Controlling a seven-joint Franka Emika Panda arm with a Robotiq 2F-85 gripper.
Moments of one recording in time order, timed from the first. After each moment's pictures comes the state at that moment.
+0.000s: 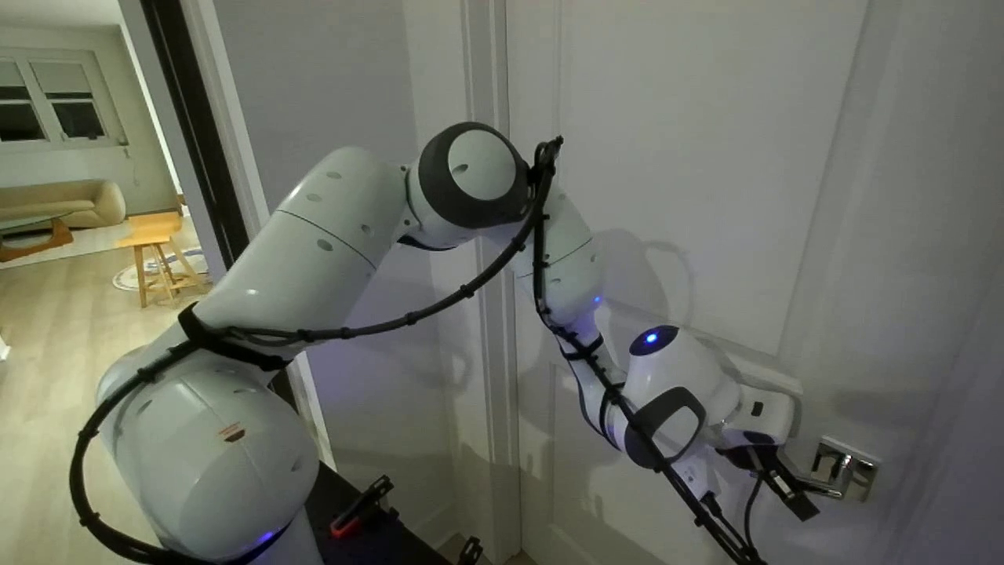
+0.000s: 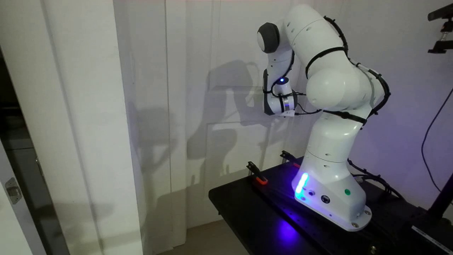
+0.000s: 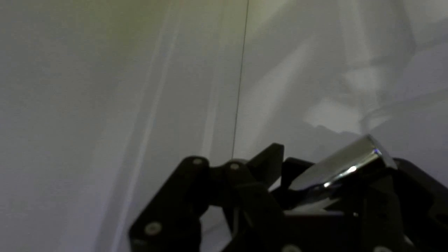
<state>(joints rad) -0.04 0.87 -0.63 -2.08 0.26 3.42 0.36</state>
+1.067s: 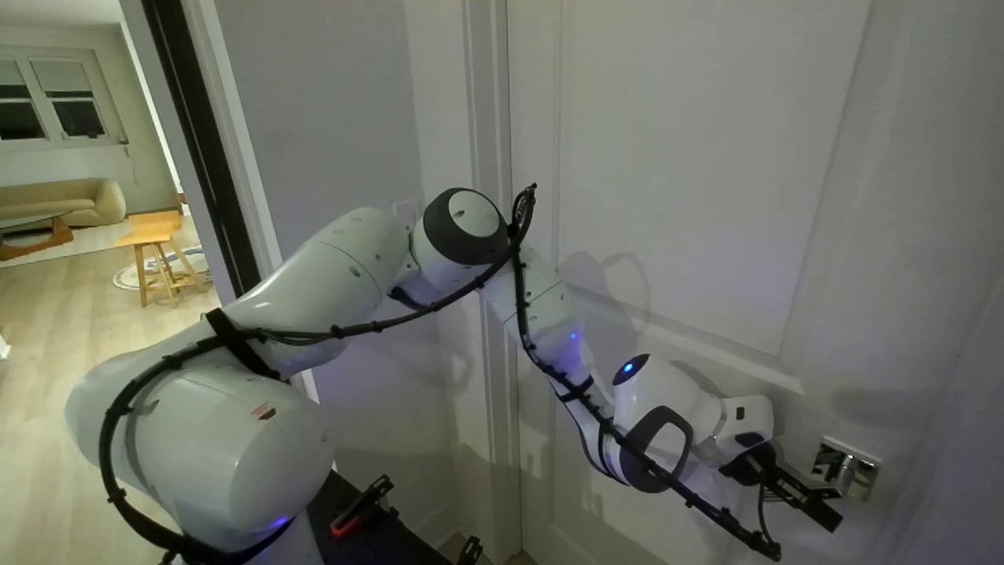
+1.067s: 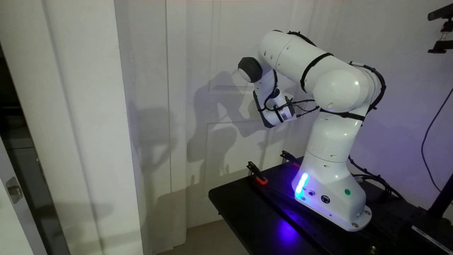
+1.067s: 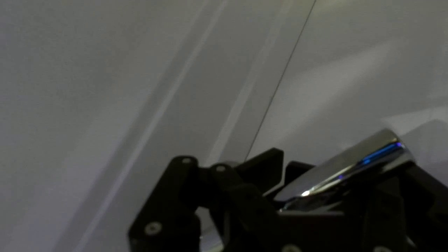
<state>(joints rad) 0.19 1.22 -0.85 -1.99 0.46 3.46 0.26</state>
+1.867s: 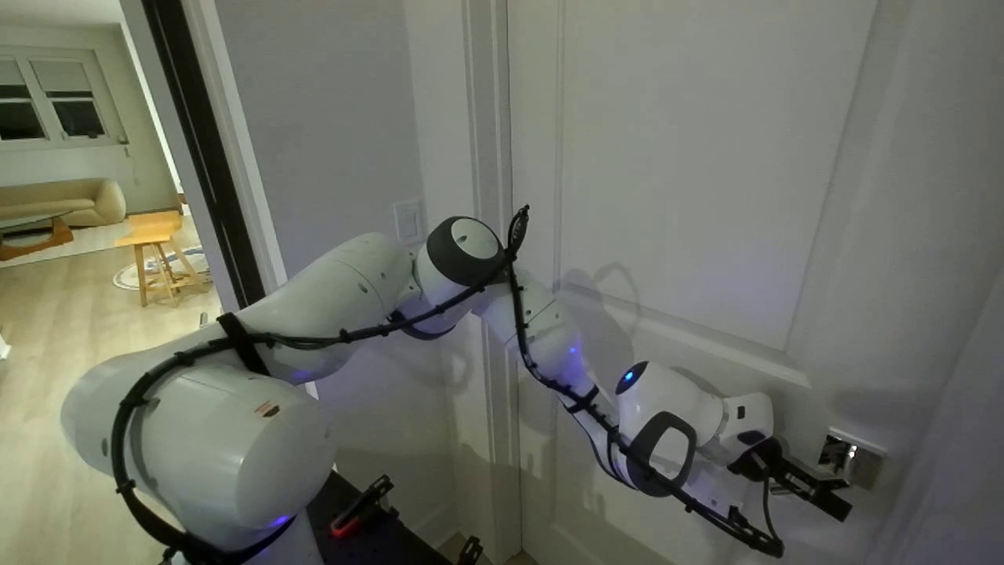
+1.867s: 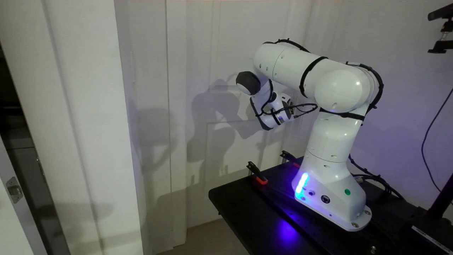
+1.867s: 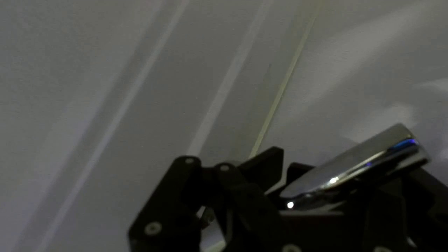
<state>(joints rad) 0.22 1.38 -0.91 -1.87 0.61 3.46 0.26</state>
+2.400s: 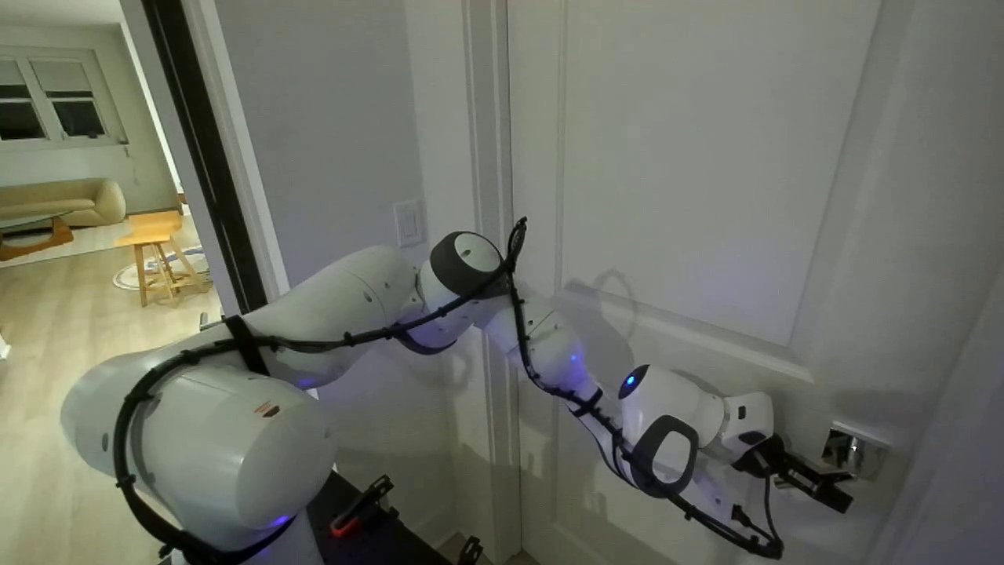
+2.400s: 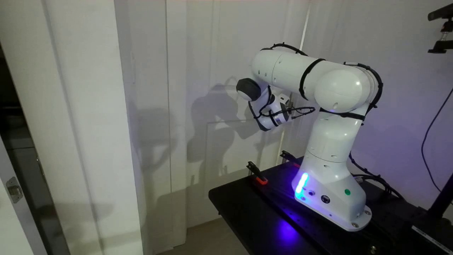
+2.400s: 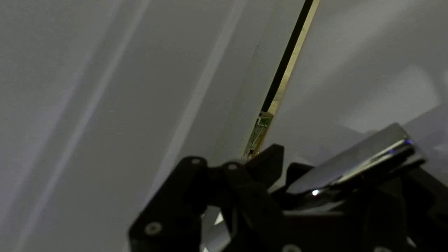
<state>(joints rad) 0.22 1.45 -0.92 -1.79 0.72 3.46 0.26</state>
